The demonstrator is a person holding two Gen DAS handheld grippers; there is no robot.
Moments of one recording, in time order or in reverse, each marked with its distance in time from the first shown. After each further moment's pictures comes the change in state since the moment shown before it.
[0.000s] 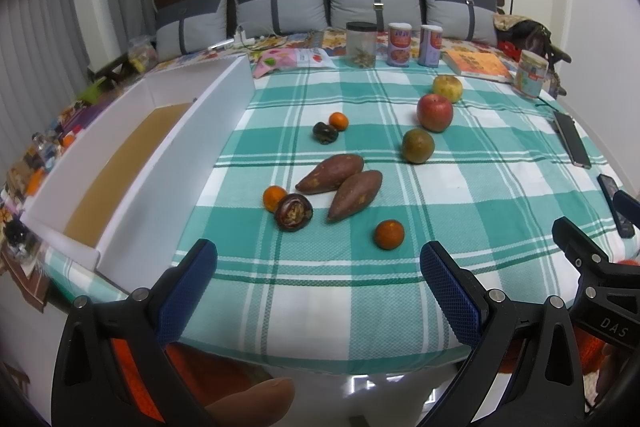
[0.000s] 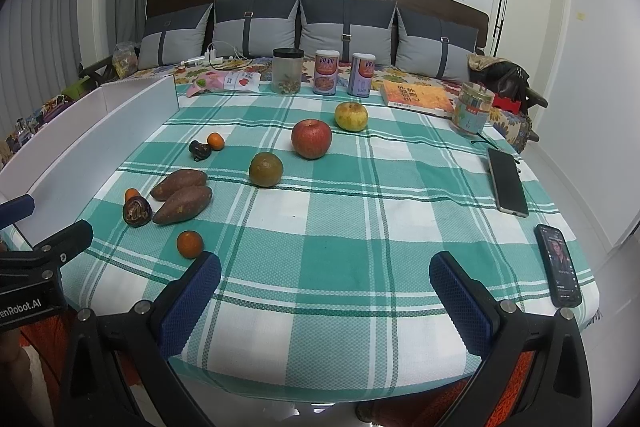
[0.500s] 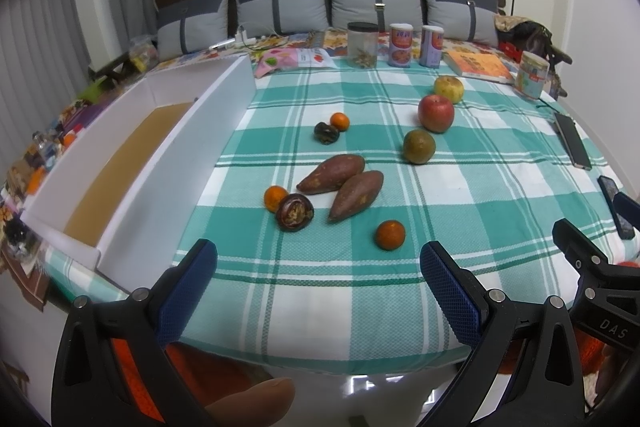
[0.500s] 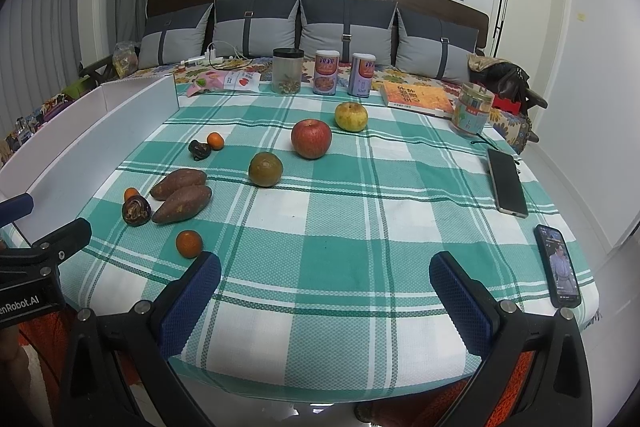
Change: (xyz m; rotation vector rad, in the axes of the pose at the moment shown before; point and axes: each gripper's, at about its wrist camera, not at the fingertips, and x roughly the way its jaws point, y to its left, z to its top) left arm 0.000 0.002 0.000 0.001 0.001 0.000; right arm 0.001 0.000 0.000 0.004 0.006 0.001
